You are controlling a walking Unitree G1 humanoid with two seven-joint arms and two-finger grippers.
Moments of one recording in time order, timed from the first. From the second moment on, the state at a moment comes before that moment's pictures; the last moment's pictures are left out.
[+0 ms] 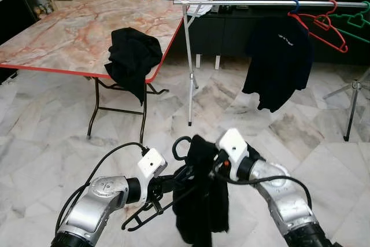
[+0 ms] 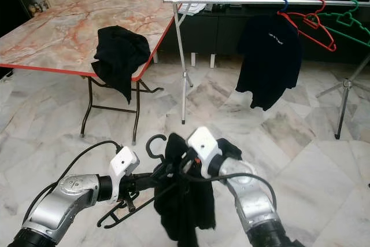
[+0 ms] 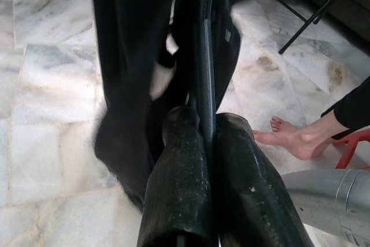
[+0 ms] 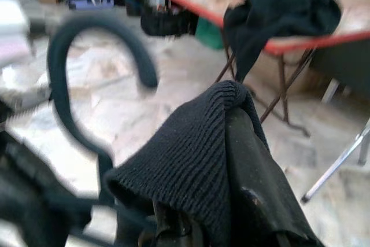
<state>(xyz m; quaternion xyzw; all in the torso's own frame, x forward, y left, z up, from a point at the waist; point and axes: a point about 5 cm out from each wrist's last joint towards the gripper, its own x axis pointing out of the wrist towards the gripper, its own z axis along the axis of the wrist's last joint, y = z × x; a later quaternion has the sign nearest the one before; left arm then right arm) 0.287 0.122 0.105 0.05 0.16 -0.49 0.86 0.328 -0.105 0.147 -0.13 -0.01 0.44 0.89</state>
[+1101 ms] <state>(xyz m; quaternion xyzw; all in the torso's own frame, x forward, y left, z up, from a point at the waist) 0.282 0.117 0.099 0.05 0.17 -0.50 0.85 0.310 -0.107 0.131 -0.19 0.06 0.50 0.84</state>
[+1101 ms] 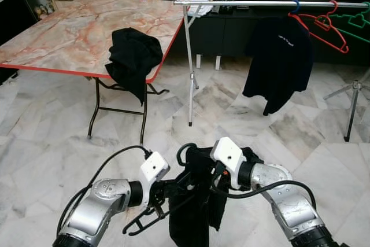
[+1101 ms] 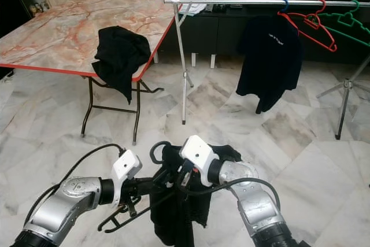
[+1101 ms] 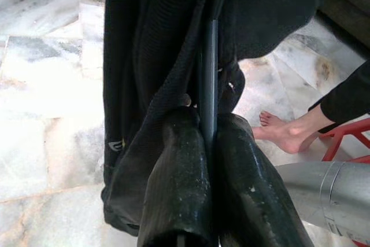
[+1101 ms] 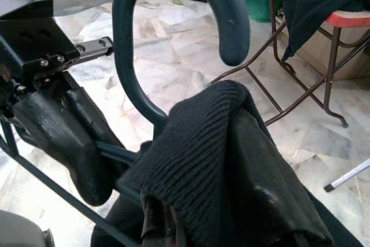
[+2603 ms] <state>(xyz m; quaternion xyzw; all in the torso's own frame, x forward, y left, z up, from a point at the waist) 0.300 0.118 0.099 0.01 0.15 -0.42 0.89 0.325 -0.113 0.157 -0.21 0.01 0.41 0.89</state>
